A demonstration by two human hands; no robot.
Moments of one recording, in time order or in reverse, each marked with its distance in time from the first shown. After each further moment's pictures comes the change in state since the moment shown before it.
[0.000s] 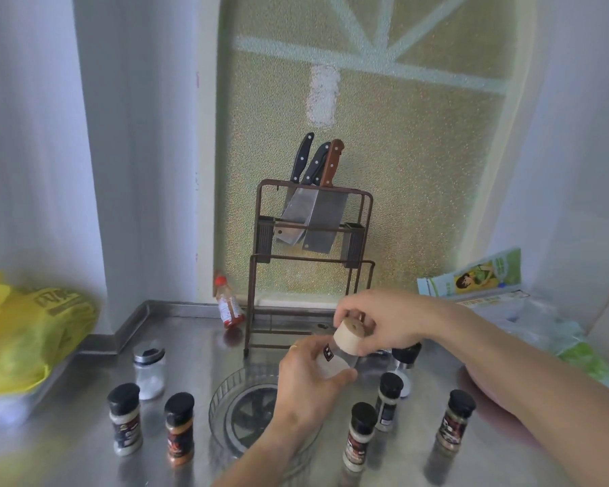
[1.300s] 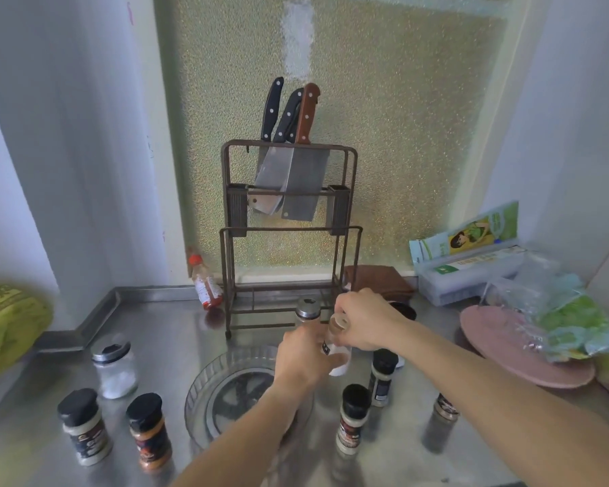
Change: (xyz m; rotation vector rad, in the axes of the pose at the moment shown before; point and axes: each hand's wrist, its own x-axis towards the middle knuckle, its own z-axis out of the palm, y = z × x) left_hand 0.060 -0.049 0.051 0.370 -0.263 -0.113; right_hand 0.057 0.034 0.091 0.105 0.134 0.271
